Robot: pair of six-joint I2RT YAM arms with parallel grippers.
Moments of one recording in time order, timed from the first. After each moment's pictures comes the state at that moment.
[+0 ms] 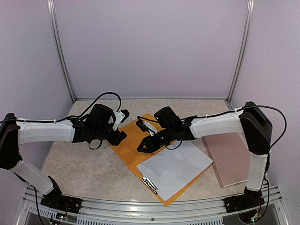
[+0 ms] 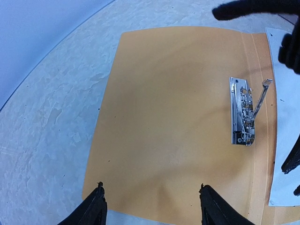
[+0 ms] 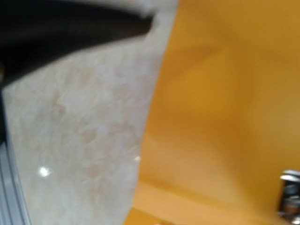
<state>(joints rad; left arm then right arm) -0.73 1.48 0.89 -0.14 -0.16 0.14 0.91 1.96 1.31 -0.10 -0.47 0.30</state>
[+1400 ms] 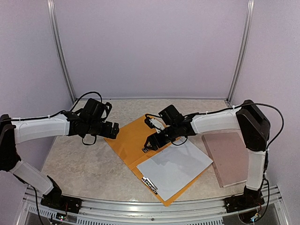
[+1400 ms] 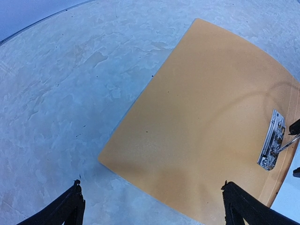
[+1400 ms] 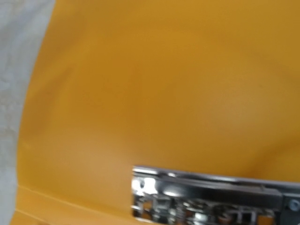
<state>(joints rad) -0.63 1.45 0.94 -0.31 -0.24 -0.25 0.83 2.00 1.33 -0.19 -0.30 0.17</state>
